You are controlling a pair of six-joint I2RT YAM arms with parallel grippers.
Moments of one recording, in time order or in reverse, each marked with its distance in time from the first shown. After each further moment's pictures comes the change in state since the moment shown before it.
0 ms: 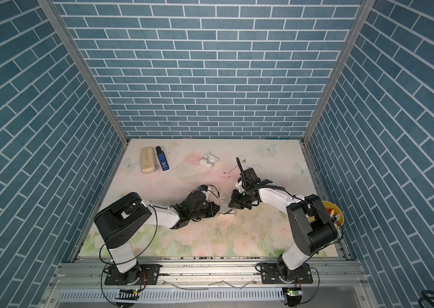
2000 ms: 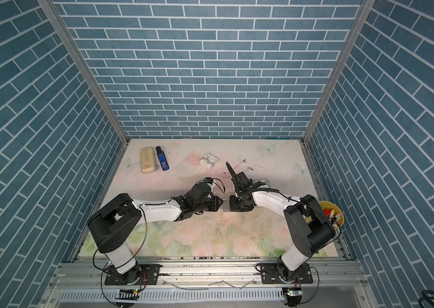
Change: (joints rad) left arm -0.010 -0.064 0.176 -0.292 -0.064 0.161; right arm 0.115 -0.018 0.015 -0.097 0.354 -0.134
